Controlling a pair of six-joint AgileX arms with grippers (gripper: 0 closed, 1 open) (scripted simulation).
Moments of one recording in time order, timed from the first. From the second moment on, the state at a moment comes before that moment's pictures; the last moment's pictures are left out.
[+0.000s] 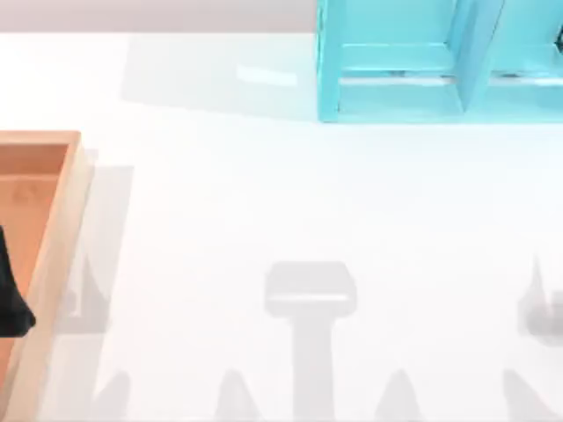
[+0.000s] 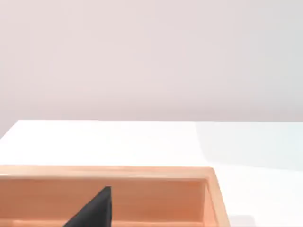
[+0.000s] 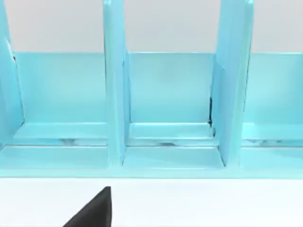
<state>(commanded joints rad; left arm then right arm) 0.00 0.00 0.00 0.00 0.00 0.00 0.00 0.00 0.00 0.00 0.00 0.00</state>
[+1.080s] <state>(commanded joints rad) 0.00 0.00 0.00 0.00 0.00 0.00 -0.06 1.16 0.91 -0.92 0.00 -0.06</state>
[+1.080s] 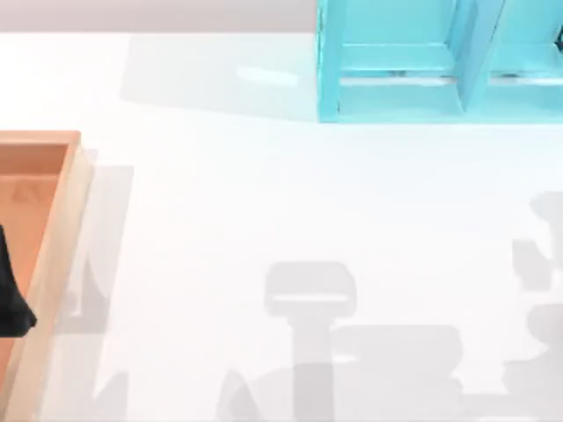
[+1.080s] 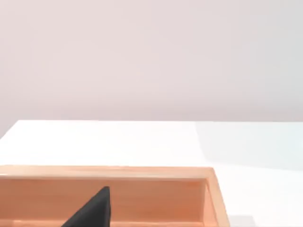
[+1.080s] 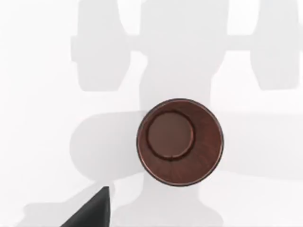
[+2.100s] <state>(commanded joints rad) 0.00 0.00 0.00 0.00 0.00 0.00 -0.09 1.61 1.26 -1.23 0.00 -0.08</state>
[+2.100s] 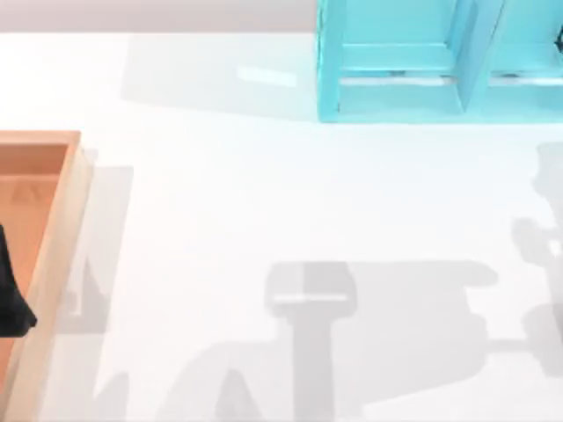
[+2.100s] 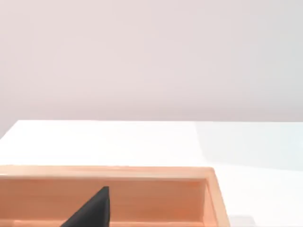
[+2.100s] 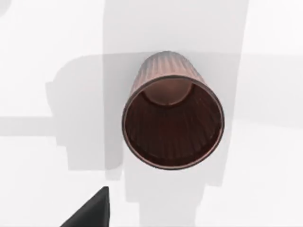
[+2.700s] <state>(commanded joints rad) 0.00 0.00 0.00 0.00 0.00 0.00 -0.08 1.70 0.99 -0.87 0.00 -0.07</state>
